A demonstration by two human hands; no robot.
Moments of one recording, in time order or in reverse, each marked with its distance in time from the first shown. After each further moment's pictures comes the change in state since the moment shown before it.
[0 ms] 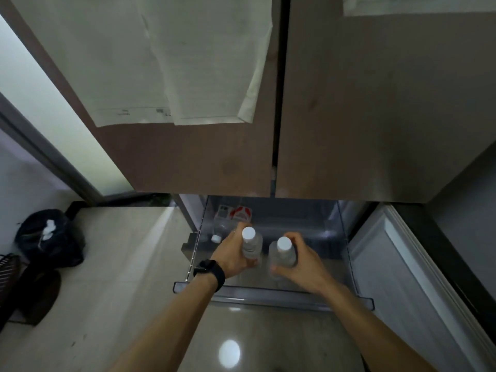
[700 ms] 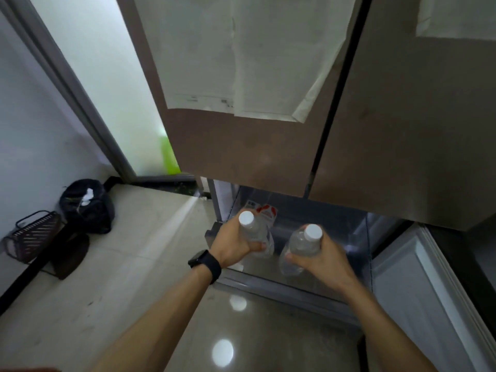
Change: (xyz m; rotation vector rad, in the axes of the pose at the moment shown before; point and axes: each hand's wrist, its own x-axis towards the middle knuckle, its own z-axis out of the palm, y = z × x) left_hand -0.063 0.005 -0.051 -0.266 0.308 -0.032; right_hand -0.022 -0.063 -0.011 -0.006 0.058 -0.092
